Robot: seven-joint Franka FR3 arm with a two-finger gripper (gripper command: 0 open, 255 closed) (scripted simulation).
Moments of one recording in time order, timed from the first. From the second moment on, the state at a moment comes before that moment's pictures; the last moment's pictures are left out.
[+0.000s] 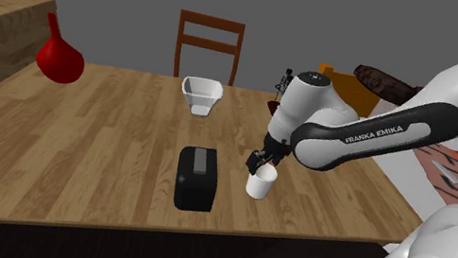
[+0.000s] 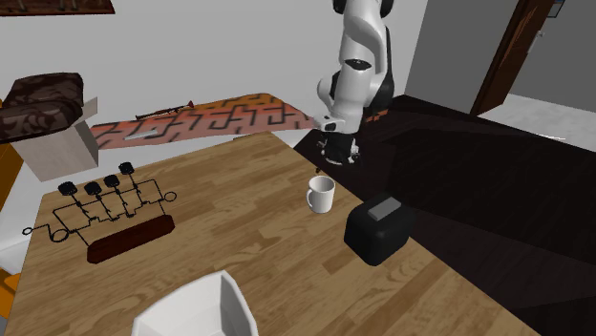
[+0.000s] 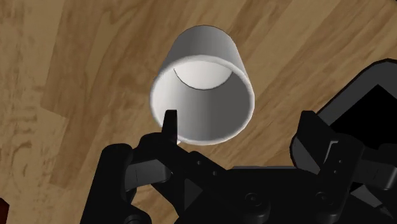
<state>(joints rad) 0.07 -0.33 0.21 -2.70 -0.07 2.50 0.33</state>
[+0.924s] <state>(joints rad) 0.02 -0.13 0.26 -2.70 -0.19 2.70 0.44</state>
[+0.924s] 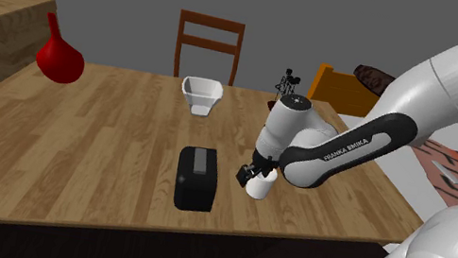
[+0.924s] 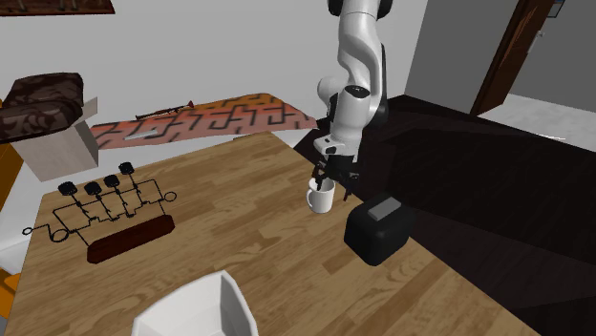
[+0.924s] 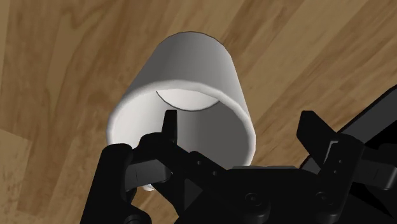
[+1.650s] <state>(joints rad) 0.02 -0.13 0.26 -2.70 -0.19 2.70 0.44</state>
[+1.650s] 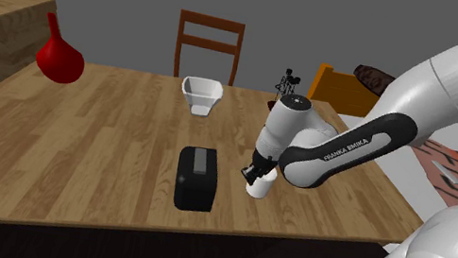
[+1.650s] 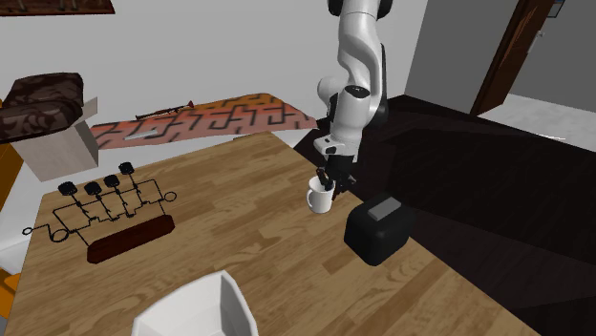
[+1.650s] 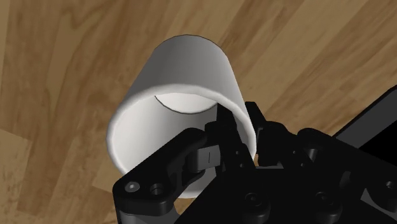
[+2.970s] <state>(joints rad) 0.07 -0.34 0.22 -2.63 -0.06 2.42 0.33</state>
